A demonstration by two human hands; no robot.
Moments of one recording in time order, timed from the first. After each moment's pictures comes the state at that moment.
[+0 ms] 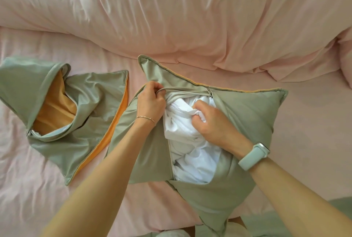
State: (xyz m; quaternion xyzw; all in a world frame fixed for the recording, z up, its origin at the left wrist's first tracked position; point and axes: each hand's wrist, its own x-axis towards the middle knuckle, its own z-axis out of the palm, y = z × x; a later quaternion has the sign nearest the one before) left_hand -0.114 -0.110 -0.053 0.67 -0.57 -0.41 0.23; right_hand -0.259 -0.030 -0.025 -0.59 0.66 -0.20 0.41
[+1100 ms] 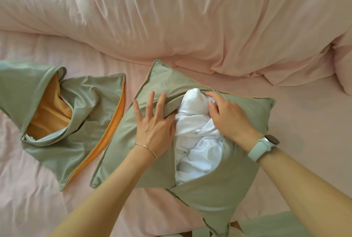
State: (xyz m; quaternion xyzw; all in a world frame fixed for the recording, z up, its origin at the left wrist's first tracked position) left_hand -0.101 -0.062 -0.071 0.50 -0.87 -0.08 0.00; right_hand -0.301 -0.044 -0.044 -0.61 0.75 -0.13 0.24
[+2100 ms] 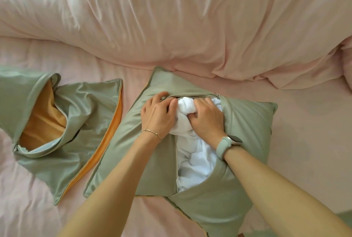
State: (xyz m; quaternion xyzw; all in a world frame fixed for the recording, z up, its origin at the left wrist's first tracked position) left_hand -0.137 -0.113 -0.074 0.64 -0.69 -0.33 0.07; right_hand -0.262 -0.071 -0.093 -0.59 0.75 -0.21 0.18
